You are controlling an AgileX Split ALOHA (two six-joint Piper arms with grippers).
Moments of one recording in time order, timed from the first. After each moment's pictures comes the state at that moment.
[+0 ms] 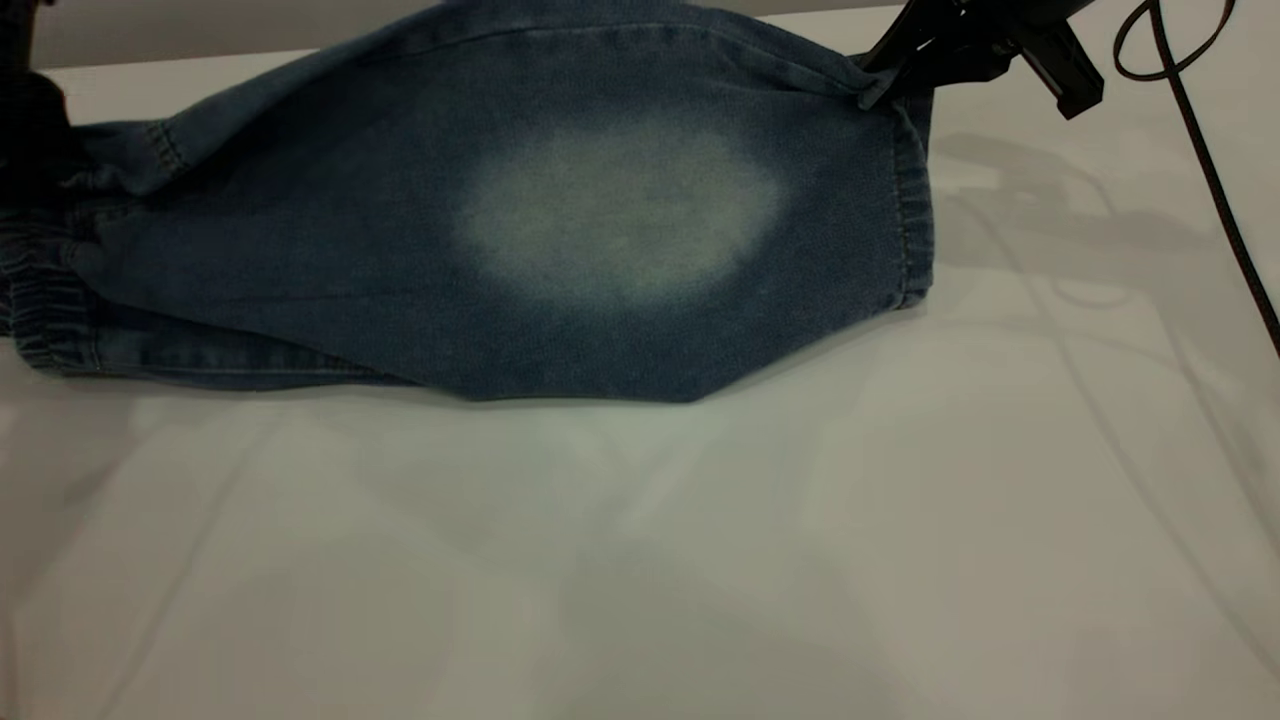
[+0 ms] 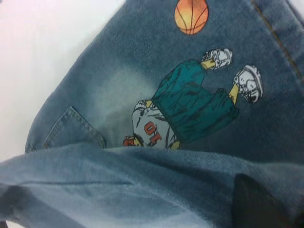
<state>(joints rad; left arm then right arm) 0.02 1.83 -0.79 -1.28 -0.09 0.14 0.11 2.17 -1.34 1.16 0.68 -0.39</state>
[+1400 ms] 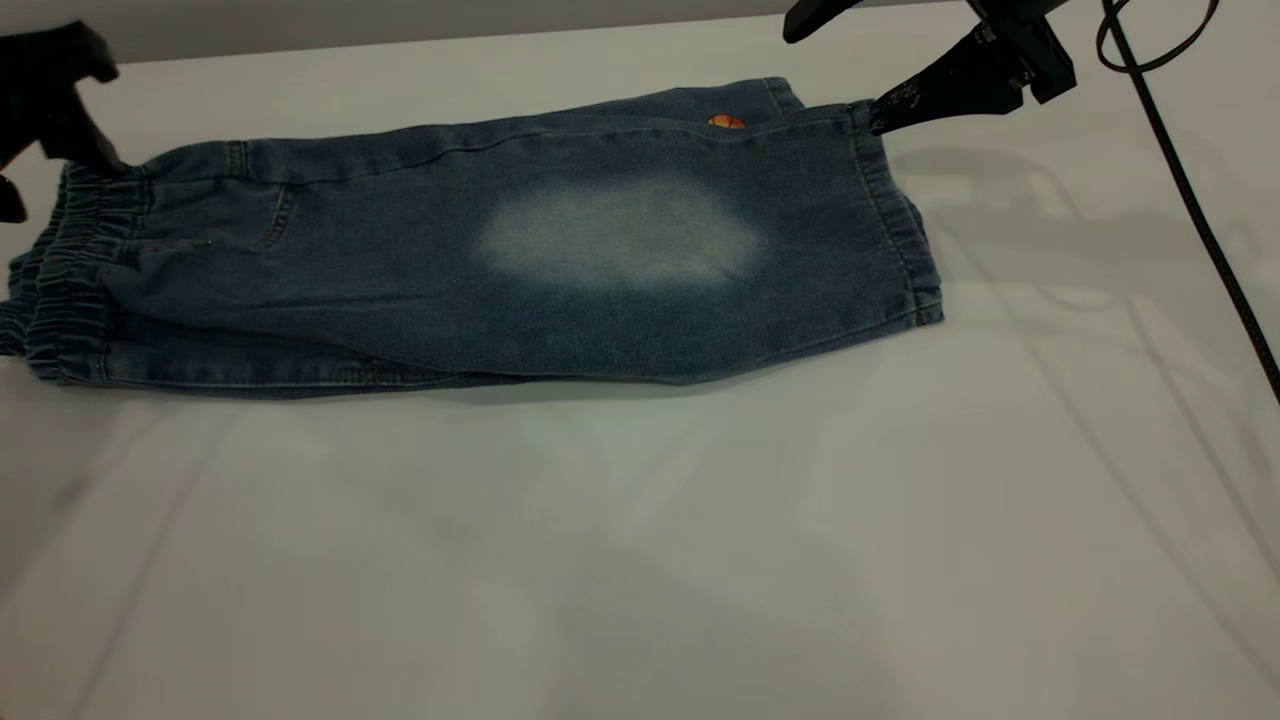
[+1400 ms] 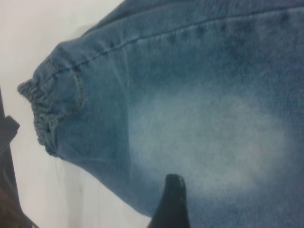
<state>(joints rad) 0.05 1.83 -0.79 -1.29 -0.04 0.91 0.11 2.17 -1.34 1.23 0.84 -0.67</state>
